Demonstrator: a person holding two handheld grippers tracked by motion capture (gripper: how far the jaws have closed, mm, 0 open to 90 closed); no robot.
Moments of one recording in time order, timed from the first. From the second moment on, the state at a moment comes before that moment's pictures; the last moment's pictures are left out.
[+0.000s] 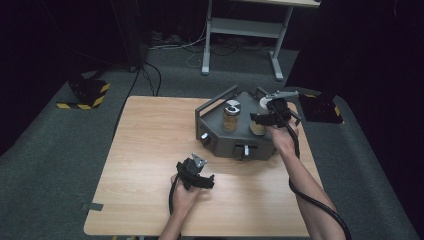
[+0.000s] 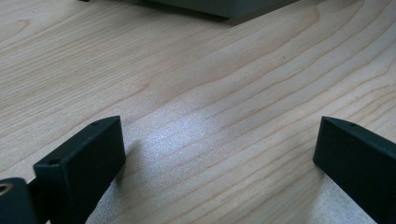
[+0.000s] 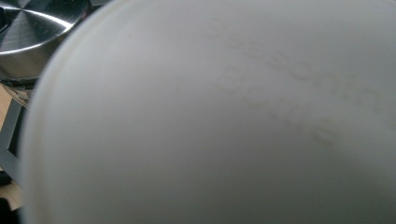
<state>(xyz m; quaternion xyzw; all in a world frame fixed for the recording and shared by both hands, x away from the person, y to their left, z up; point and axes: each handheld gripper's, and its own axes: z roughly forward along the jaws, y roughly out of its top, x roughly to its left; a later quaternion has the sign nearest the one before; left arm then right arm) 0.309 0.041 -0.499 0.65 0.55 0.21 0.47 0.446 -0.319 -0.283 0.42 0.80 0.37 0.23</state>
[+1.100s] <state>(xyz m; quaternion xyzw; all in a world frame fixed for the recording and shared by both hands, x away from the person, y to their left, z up) 0.309 0.040 -0.499 0.65 0.56 0.21 0.47 0.441 -0.319 -0.284 0.42 0.79 0.38 0.24</state>
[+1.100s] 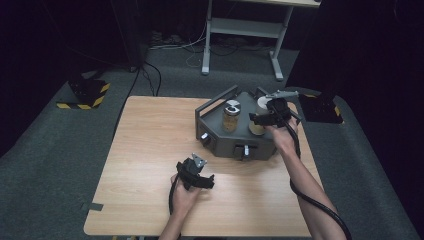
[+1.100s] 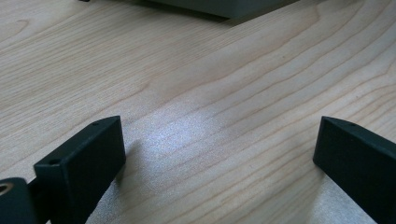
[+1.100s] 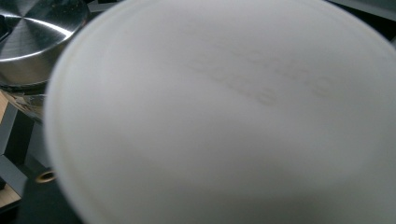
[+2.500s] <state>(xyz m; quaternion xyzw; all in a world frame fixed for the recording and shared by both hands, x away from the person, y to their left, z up) 0.309 0.041 -0.499 0.66 0.55 0.21 0.47 0.379 -0.386 -0.313 0.39 0.78 0.41 0.25</state>
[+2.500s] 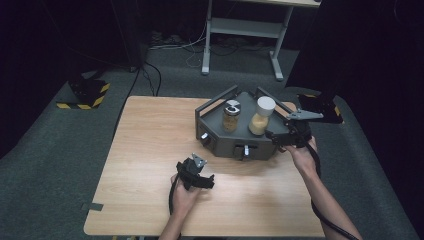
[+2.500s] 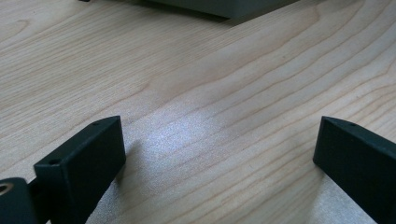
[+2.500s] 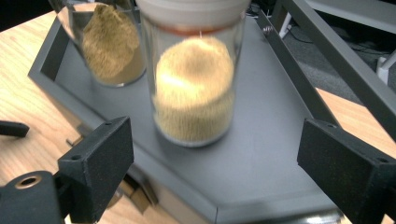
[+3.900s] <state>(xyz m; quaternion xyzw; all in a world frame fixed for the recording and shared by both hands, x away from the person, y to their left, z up) 0.309 0.040 -0.499 0.66 0.55 0.21 0.47 0.309 -0.404 -0.451 0.45 0.78 0.37 0.24</state>
